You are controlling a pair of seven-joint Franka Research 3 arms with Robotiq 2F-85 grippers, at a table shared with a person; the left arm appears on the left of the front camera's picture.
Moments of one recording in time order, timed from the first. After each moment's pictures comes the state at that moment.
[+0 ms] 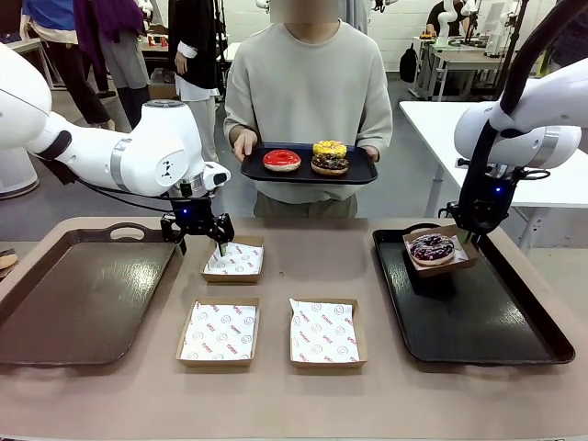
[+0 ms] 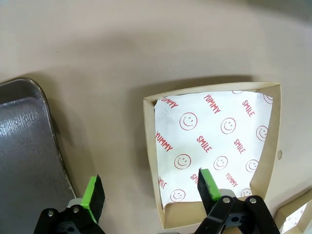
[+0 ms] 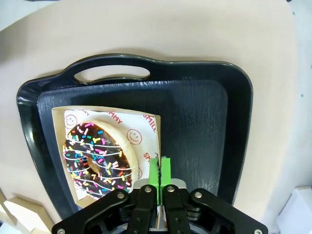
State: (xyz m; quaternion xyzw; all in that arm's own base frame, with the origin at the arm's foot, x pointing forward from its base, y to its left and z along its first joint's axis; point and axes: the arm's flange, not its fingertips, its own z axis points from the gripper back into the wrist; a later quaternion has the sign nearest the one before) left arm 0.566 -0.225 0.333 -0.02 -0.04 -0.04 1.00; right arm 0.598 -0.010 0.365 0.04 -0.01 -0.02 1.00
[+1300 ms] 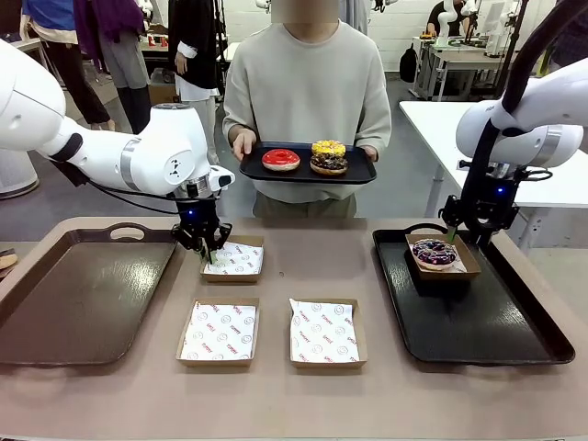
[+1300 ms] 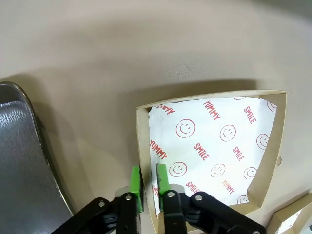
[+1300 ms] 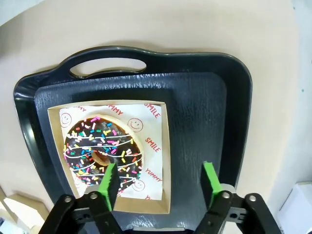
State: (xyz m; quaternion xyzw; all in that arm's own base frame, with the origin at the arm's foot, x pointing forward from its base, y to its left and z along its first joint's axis) left arm 0.578 -0.231 0.323 -0.03 -0.02 -0.03 1.00; right arm 0.596 -0.013 0.365 0.04 0.00 -0.03 1.00
